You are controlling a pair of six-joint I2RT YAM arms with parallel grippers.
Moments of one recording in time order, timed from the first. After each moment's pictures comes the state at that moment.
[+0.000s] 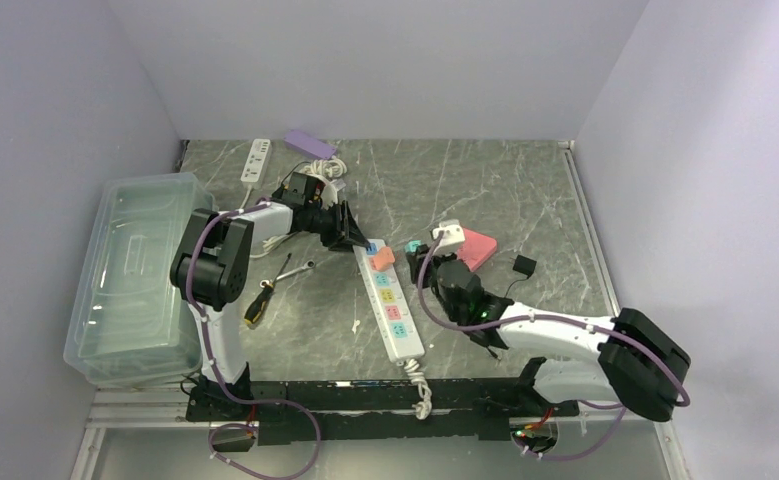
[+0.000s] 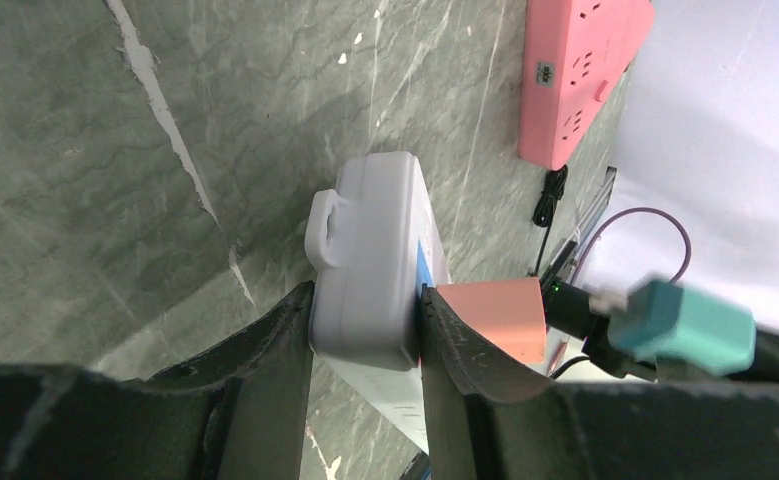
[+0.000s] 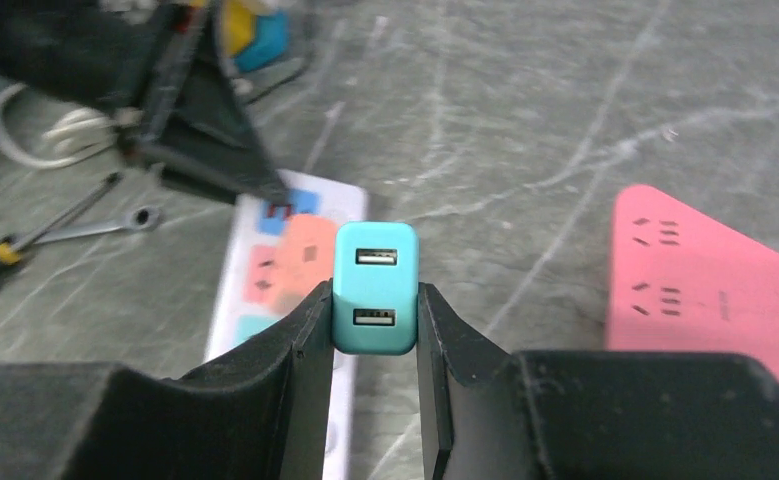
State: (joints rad) left arm -0.31 1.96 1.20 -0.18 0.78 -0.54; right arm 0.96 1.19 0.46 0.53 0.54 0.26
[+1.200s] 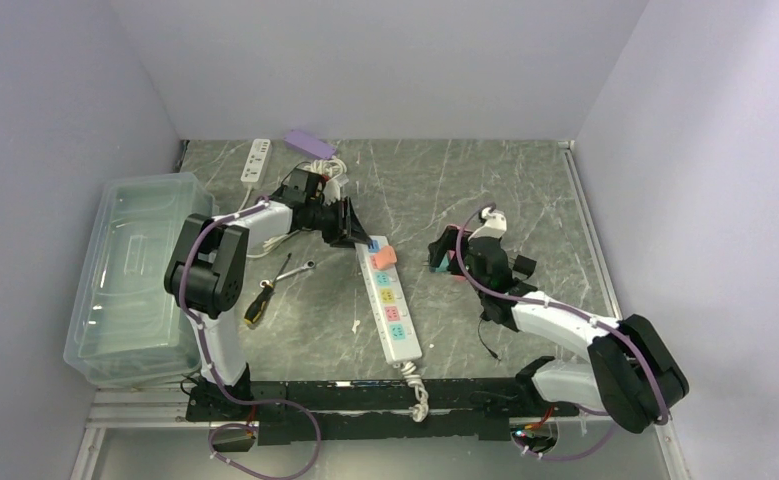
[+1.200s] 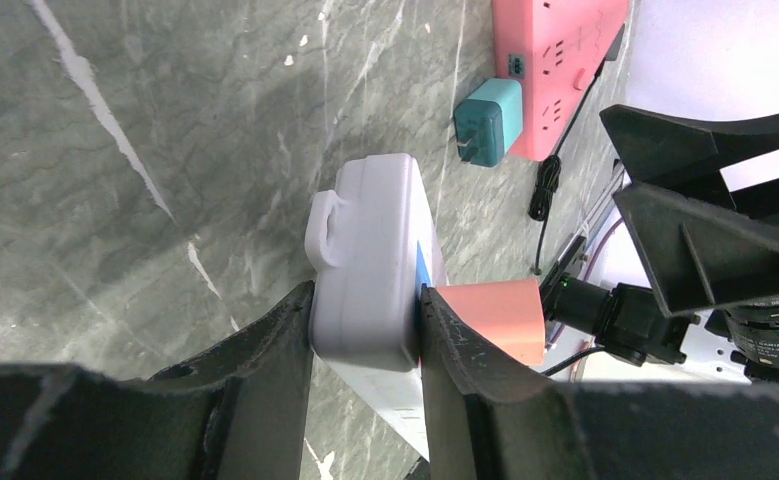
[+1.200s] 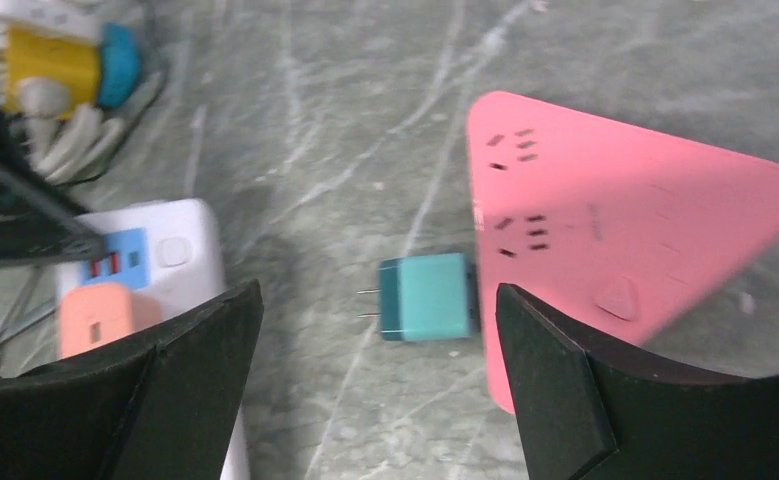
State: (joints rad) left arm -0.32 1.90 1.20 -0.20 0.75 -0.51; right arm 0.55 1.21 0.45 0.34 0.30 0.58
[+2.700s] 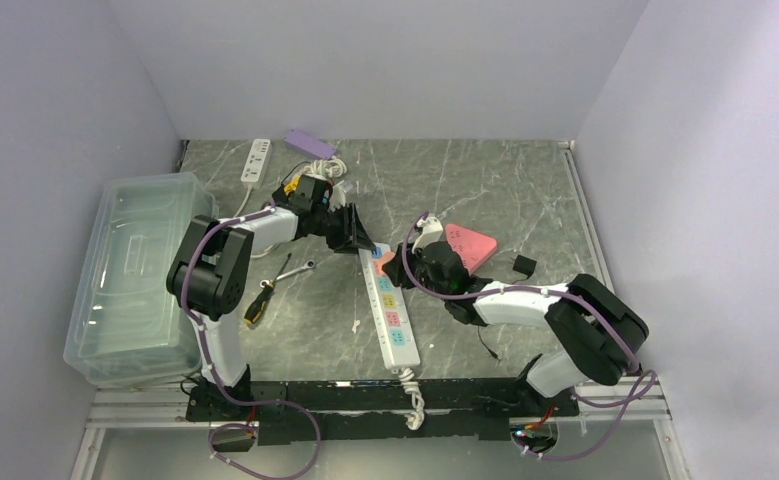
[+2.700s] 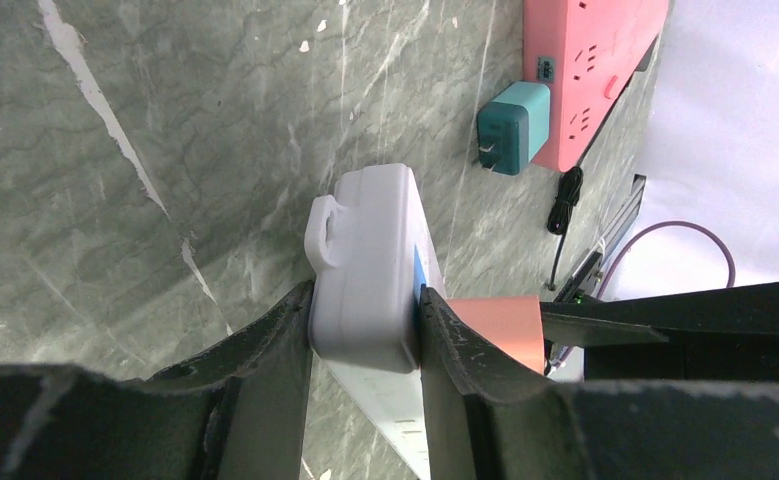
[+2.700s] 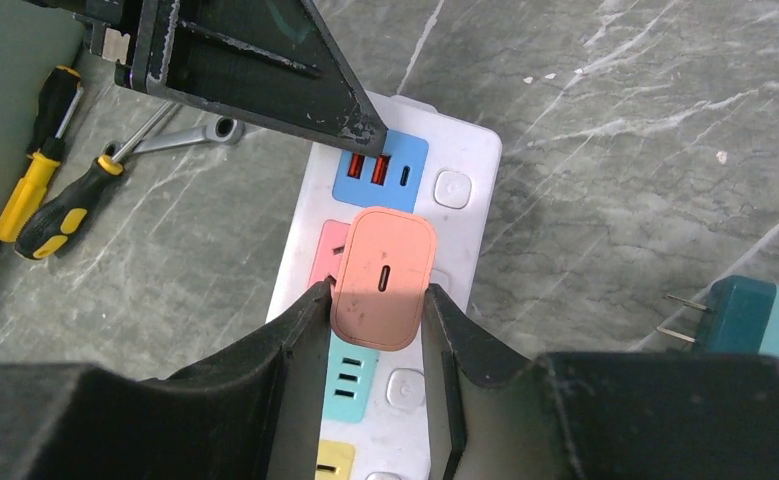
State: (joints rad) left arm -0.37 1.89 1.15 -0.14 0.68 -0.56; right arm 0.80 1.48 0.56 0.52 0.10 0.49
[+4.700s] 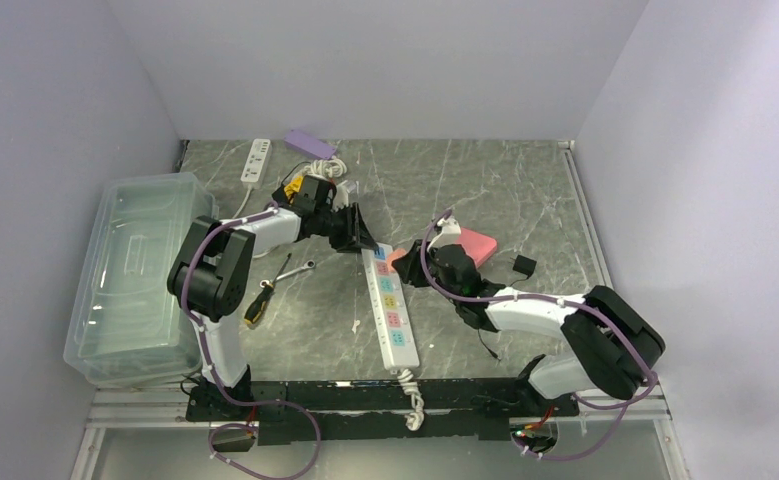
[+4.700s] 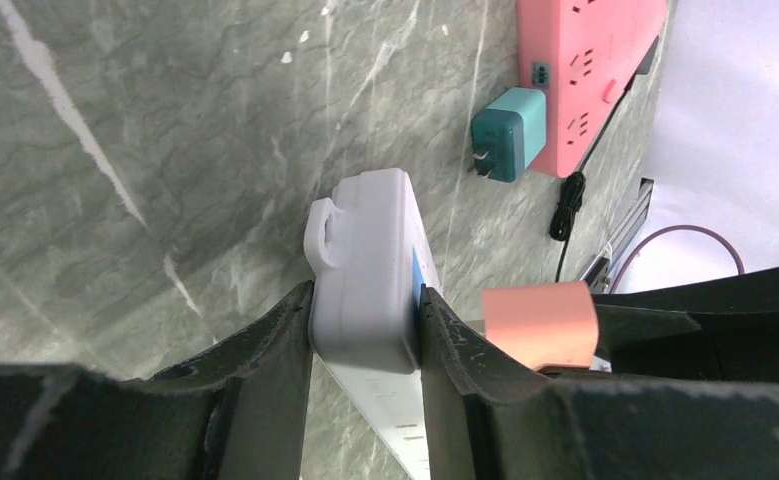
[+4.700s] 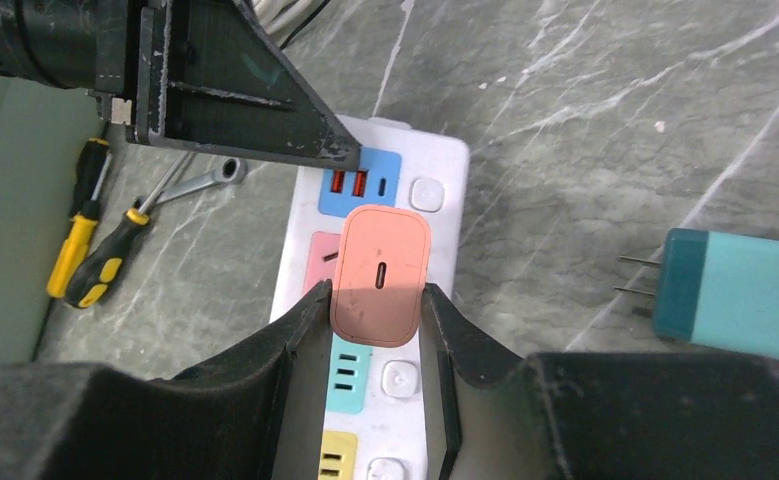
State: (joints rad) left arm -0.40 1.89 1.15 -0.11 0.65 -0.57; right arm 0.75 1.39 0.49 0.53 0.12 0.63
